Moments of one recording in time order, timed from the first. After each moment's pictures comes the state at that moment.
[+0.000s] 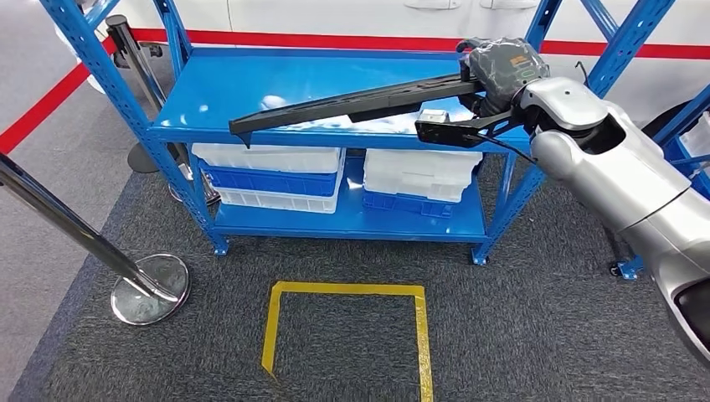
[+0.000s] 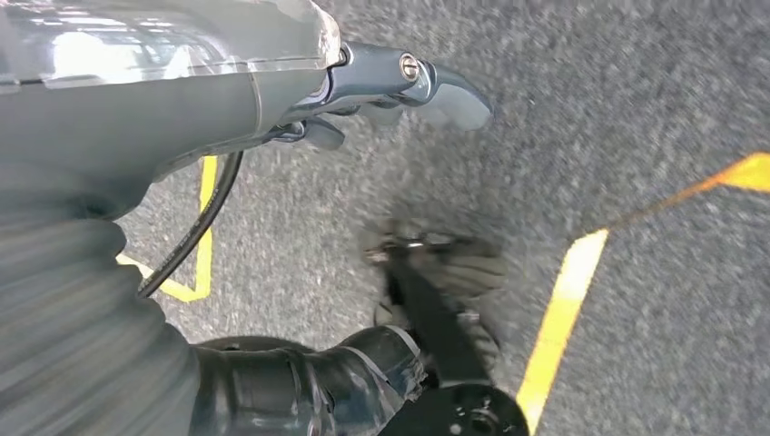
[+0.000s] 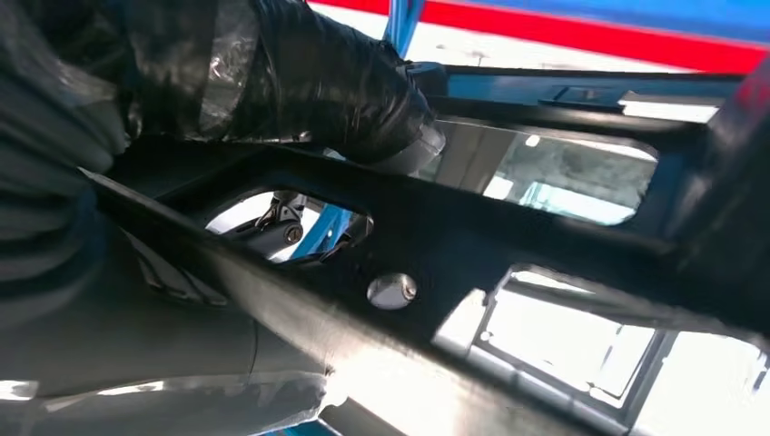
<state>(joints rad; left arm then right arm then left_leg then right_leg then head) 0.01 -0.02 -0.13 -0.14 0.08 0.09 -0.28 -1.29 -0.44 0.57 -1.22 0.70 0.21 0.07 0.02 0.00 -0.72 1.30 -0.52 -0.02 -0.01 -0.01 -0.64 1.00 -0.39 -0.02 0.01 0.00</state>
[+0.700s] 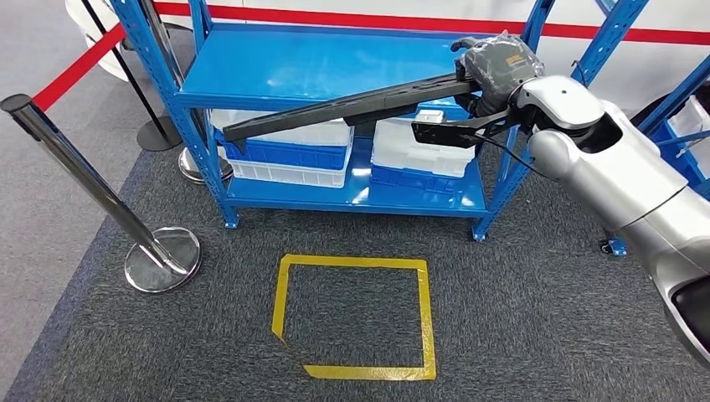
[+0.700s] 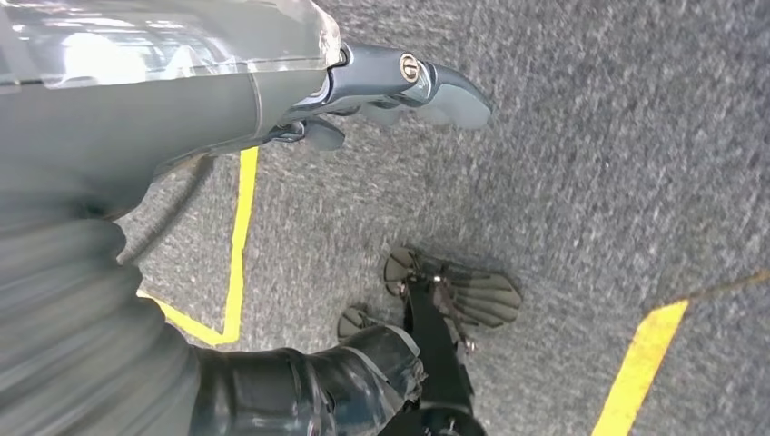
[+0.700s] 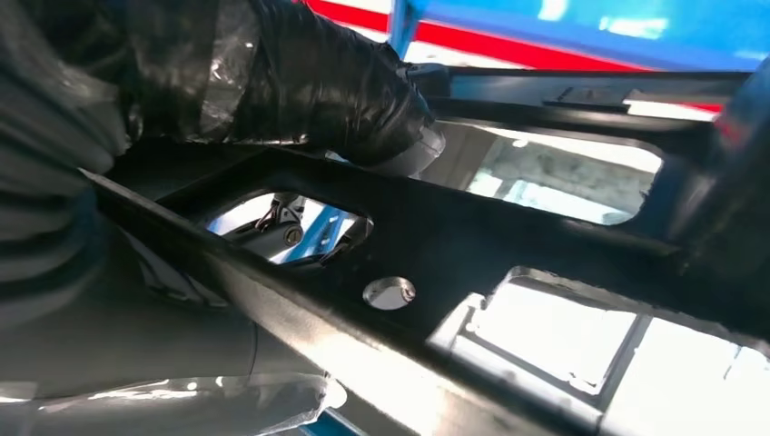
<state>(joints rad) 0.01 -0.02 -0.13 -0.14 0.08 0.09 -0.28 -1.30 -0.45 0.57 -1.22 0.70 0.21 0.07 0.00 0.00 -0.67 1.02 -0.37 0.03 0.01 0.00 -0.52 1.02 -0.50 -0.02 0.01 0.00</state>
